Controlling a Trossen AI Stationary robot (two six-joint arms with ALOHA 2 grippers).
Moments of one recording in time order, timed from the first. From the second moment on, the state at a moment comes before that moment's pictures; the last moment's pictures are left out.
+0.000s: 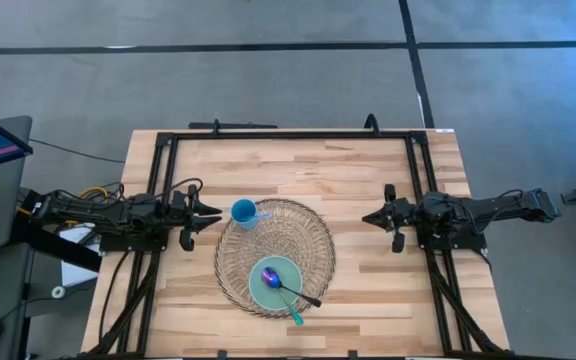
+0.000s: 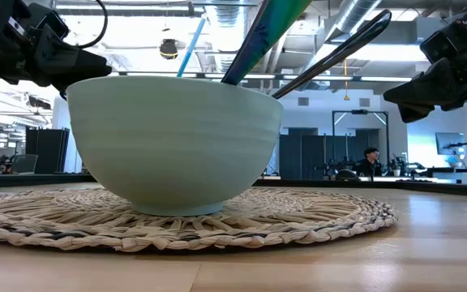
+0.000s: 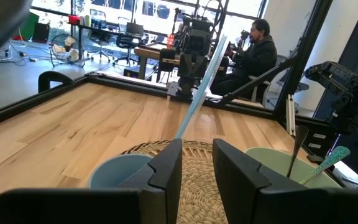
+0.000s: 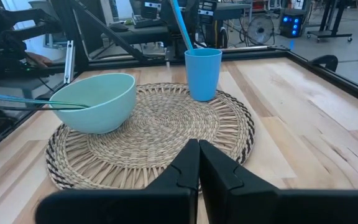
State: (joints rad) left arm -0.14 0.01 0.01 0.16 -0.16 -0.16; right arm 0.08 0.20 0.01 0.02 0.08 0.07
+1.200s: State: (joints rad) left arm -0.14 0.08 0.01 0.16 -0.16 -0.16; right arm 0.08 0.20 0.01 0.03 0.08 0.07
